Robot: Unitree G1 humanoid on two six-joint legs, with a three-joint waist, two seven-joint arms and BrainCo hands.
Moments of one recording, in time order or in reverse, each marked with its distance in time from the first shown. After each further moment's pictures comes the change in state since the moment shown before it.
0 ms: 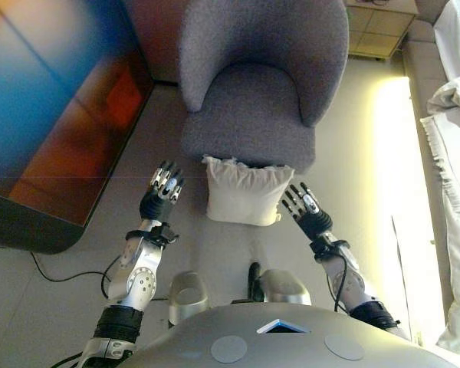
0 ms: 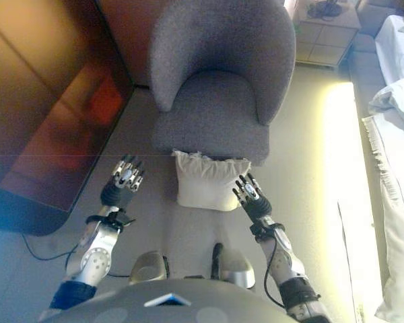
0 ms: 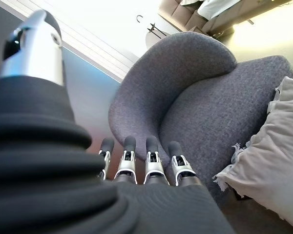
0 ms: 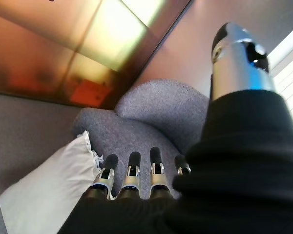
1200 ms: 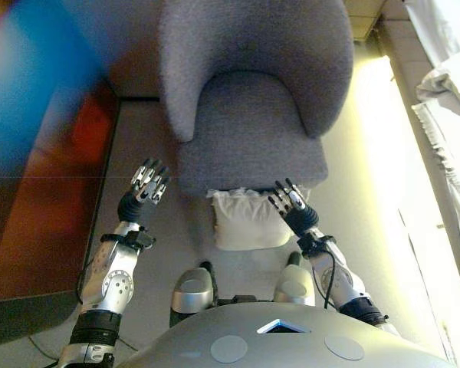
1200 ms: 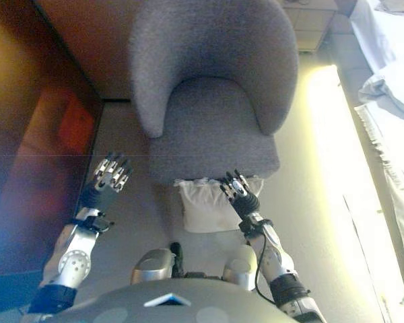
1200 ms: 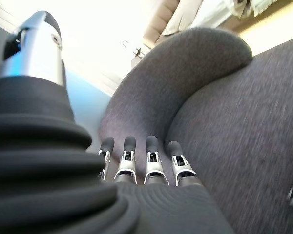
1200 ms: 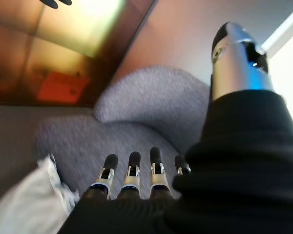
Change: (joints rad) left arm 0.075 0.076 0.090 0.012 -0.067 -0.004 -0.206; right arm -0.033 0.051 0.036 0.022 -0.022 0.046 -0.011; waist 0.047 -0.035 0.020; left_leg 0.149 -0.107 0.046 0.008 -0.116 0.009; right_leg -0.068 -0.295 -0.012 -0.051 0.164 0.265
